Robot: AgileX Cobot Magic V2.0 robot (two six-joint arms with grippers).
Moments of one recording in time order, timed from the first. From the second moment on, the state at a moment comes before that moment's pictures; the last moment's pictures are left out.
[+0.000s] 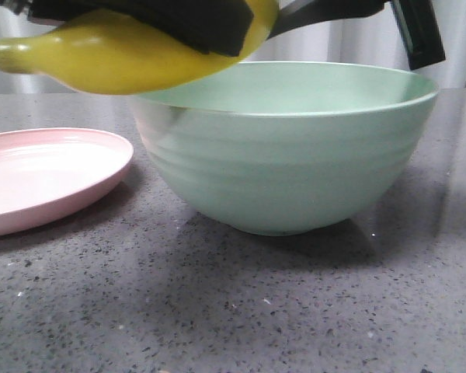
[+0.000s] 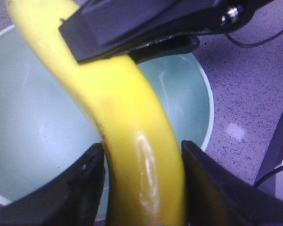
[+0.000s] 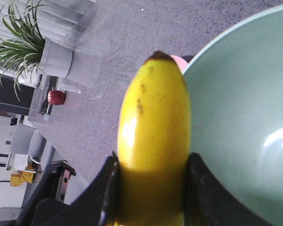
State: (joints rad) left arm -0.95 1.16 -0.87 -0.34 0.38 0.17; right arm 0.35 1.22 -0.81 1.50 0.57 -0.63
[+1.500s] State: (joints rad) left arm -0.95 1.03 -0.92 -0.33 0.33 0.18; right arm 0.31 1.22 -0.88 1.24 0.38 -0.95
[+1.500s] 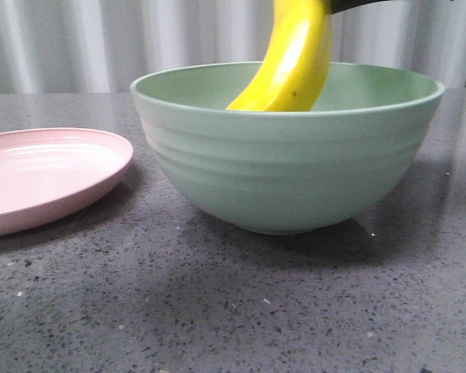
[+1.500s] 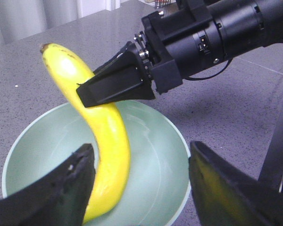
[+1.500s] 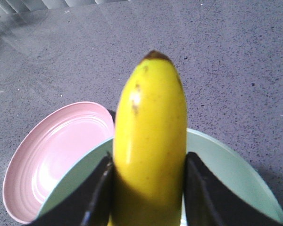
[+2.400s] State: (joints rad) left arm -0.95 0.94 -0.92 -0.33 0.32 0.18; right arm 0.31 1.10 -0.88 1.13 0.36 -0.95
